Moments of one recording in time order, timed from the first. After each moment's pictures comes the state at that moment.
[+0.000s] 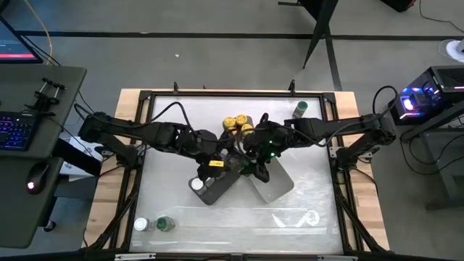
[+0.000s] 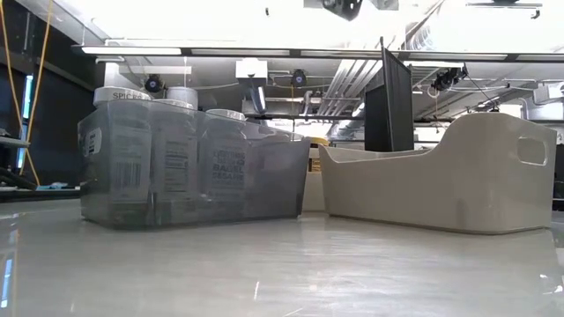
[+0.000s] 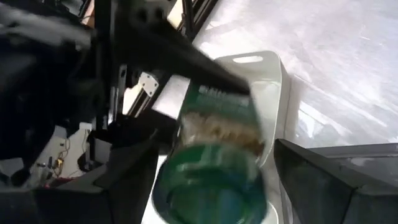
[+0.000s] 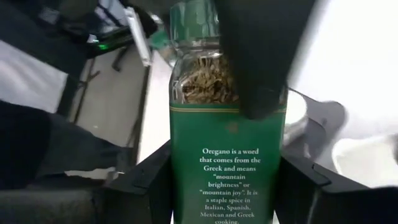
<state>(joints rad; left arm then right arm) -0.20 1.56 1.55 -0.64 -0.13 0.87 0.10 1.56 1.49 -0.62 -0.23 0.34</state>
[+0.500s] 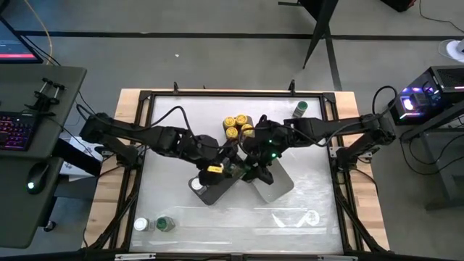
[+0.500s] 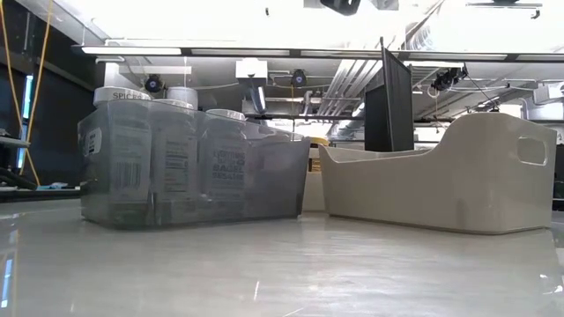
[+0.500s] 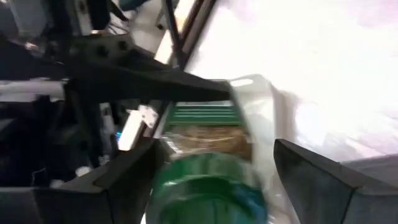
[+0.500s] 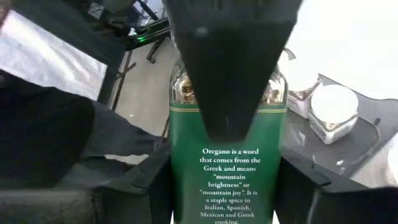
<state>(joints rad) -0.23 1.58 1.55 -0.59 -0.07 0.99 0.10 1.56 1.49 -0.60 -0.38 0.36</state>
